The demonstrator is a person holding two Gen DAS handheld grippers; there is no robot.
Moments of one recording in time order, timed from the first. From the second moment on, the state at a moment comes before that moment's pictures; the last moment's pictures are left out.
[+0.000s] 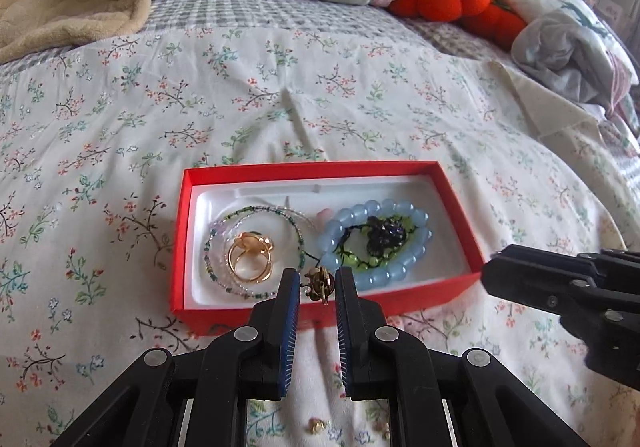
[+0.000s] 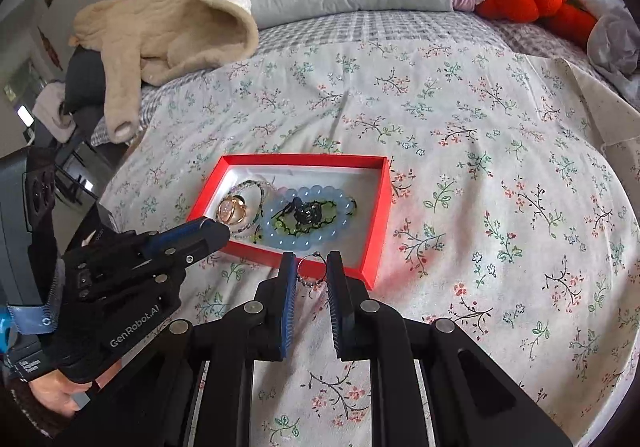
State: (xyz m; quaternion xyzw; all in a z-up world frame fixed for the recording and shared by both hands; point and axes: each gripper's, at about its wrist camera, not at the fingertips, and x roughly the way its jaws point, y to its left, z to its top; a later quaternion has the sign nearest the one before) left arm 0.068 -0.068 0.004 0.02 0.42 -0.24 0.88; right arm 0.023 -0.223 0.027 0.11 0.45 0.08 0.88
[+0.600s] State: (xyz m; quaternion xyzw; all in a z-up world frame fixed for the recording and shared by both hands) left arm 0.076 -0.076 -0.002 0.01 0.42 -0.24 0.87; right arm 0.033 -0.231 0.022 0.12 0.45 0.07 0.88
